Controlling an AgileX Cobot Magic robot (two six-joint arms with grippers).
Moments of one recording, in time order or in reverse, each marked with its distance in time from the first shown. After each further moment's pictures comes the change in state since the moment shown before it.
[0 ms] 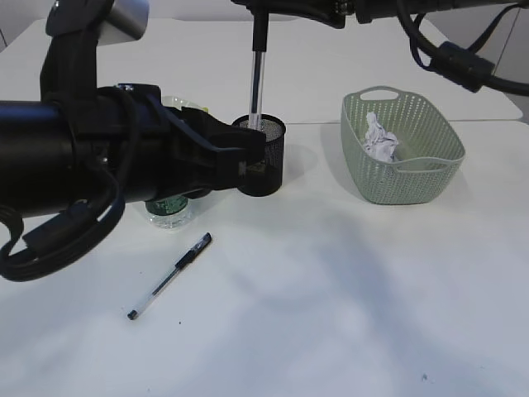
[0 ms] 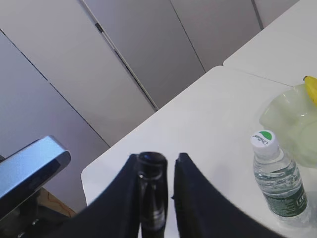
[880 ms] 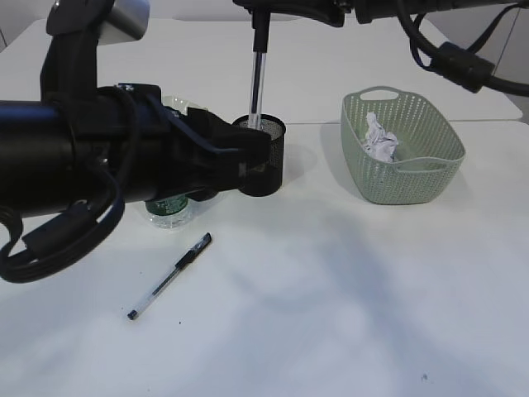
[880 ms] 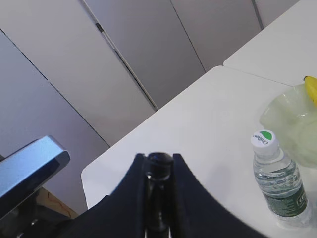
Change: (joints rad) left arm 0.000 0.000 0.000 0.007 0.000 -0.002; right arm 0.000 0.000 0.000 0.000 0.003 -0.002
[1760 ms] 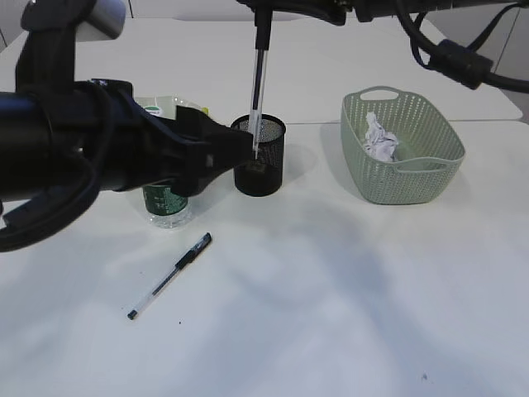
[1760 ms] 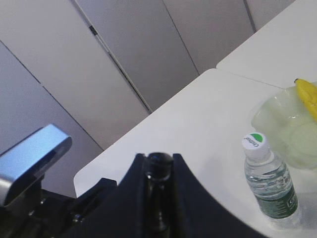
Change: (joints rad) left arm 0.071 -0.012 0.000 0.044 0.076 0.000; right arm 0.000 0.000 0.000 0.000 -0.022 -0.002
